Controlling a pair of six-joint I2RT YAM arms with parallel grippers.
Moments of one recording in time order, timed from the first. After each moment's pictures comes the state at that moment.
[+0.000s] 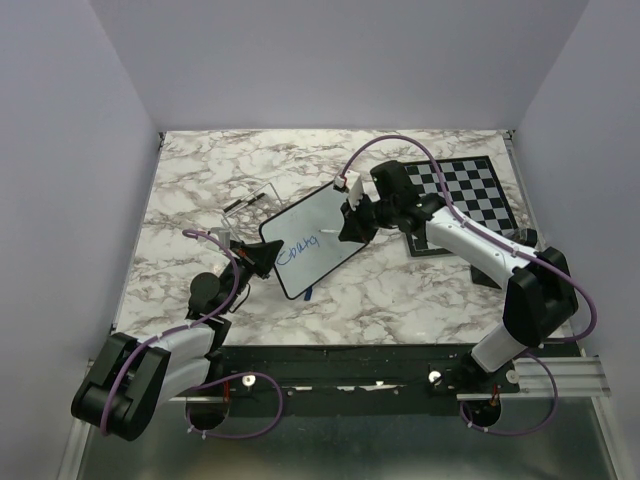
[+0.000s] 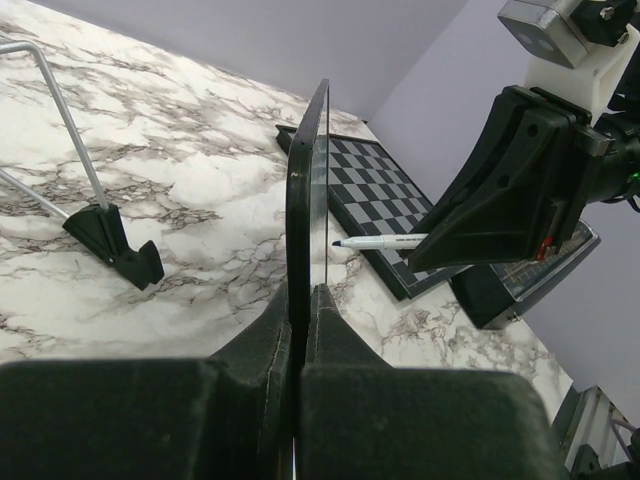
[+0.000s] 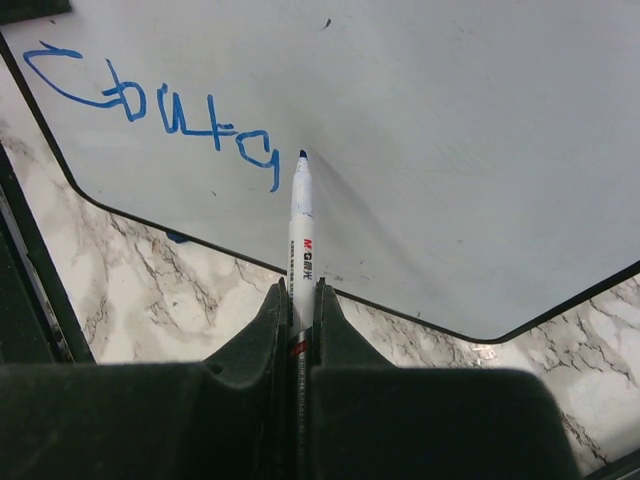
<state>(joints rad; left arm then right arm) -0.36 1.07 0.04 1.21 0.21 -0.66 0.61 1.60 1.24 -0.40 -0.47 -0.24</state>
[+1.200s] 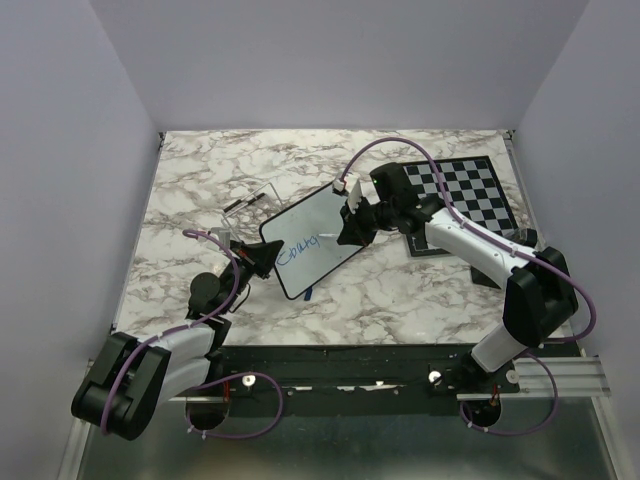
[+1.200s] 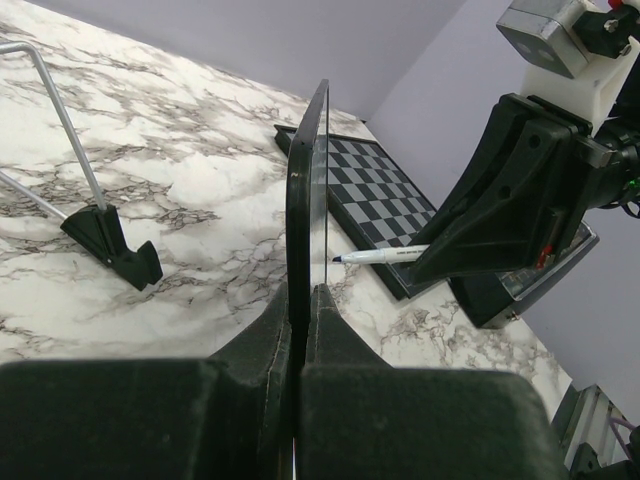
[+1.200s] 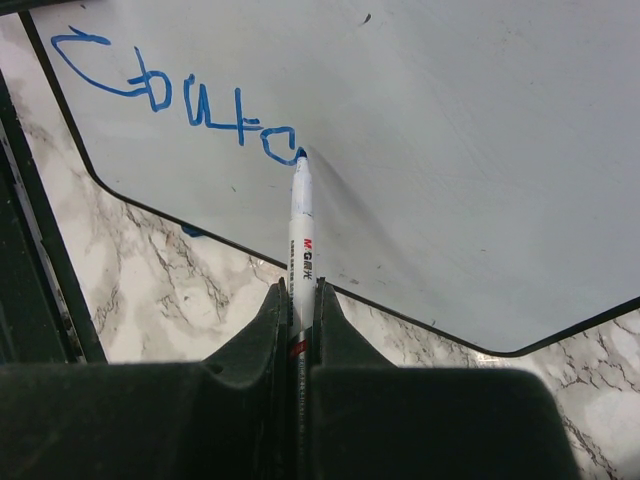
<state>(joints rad) -0.36 1.07 0.04 1.22 0.21 -0.66 0.61 1.60 1.22 -0.38 -0.53 -0.26</state>
